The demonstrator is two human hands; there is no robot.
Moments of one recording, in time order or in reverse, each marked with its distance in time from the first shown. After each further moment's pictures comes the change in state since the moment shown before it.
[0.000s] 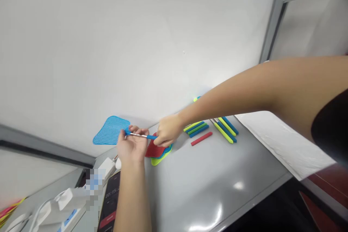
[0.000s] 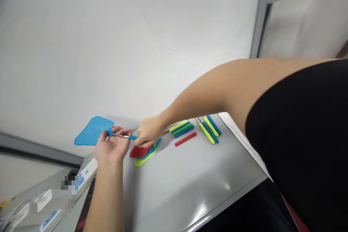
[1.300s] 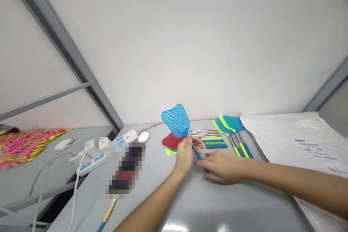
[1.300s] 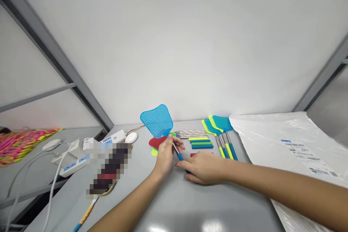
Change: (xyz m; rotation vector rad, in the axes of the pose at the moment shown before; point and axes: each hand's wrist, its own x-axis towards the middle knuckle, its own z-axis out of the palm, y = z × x) left_hand -0.089 -0.094 -0.003 0.746 -0.205 0.220; right_hand -0.084 -0.110 -0.017 0.305 -0.169 0.270
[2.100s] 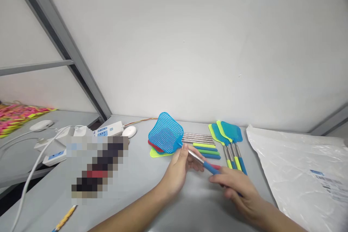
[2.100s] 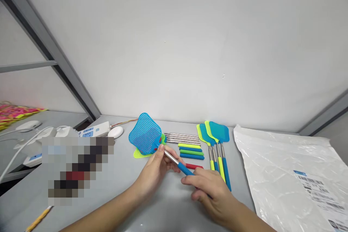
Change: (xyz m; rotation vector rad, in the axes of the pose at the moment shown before) left_hand -0.009 -0.006 0.022 -0.253 -0.113 -0.216; right_hand -0.063 0.005 0.013 0.538 0.637 0.204
